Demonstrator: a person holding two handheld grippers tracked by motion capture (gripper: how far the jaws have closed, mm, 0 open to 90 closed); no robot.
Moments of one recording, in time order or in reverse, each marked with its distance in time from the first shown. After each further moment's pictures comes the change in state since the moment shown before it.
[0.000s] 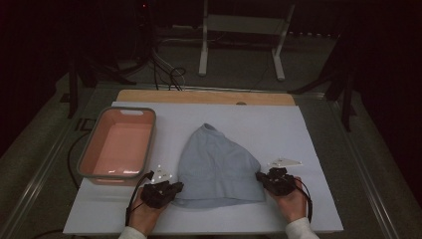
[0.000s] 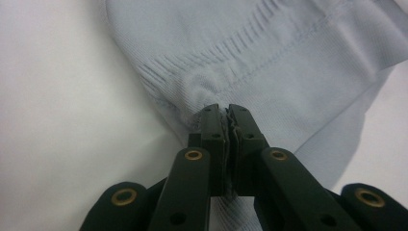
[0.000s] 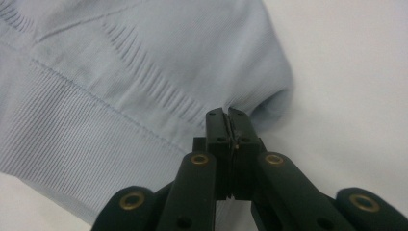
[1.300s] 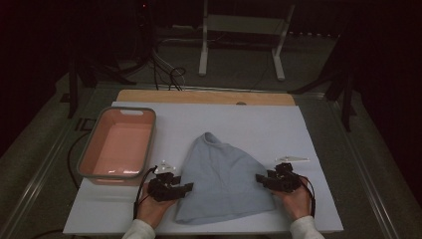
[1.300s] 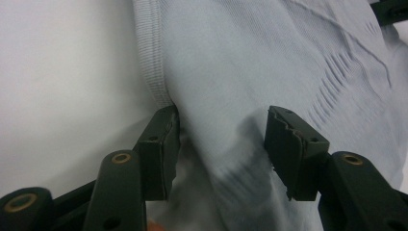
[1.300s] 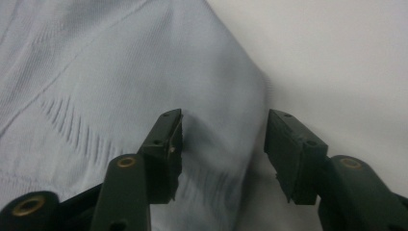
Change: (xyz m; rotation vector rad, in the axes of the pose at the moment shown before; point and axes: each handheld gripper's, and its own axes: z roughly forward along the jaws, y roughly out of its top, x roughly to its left) left arm 0.009 0.015 0.030 0.031 -0.069 -0.134; right arm -0.024 -0.002 0.009 0.049 0.045 0.162
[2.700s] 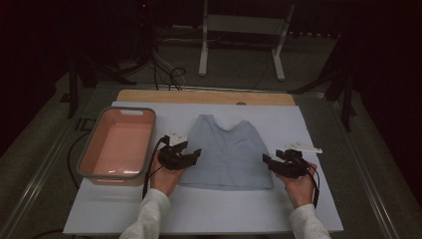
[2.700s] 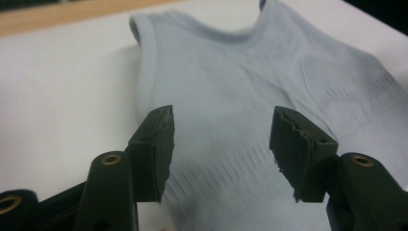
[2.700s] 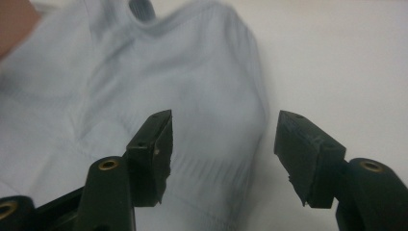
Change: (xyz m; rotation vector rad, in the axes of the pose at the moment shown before) left arm -0.008 0.079 0.004 -0.147 0.190 0.138; right arm -0.011 0.032 -0.019 -0.217 -0.116 -0.019
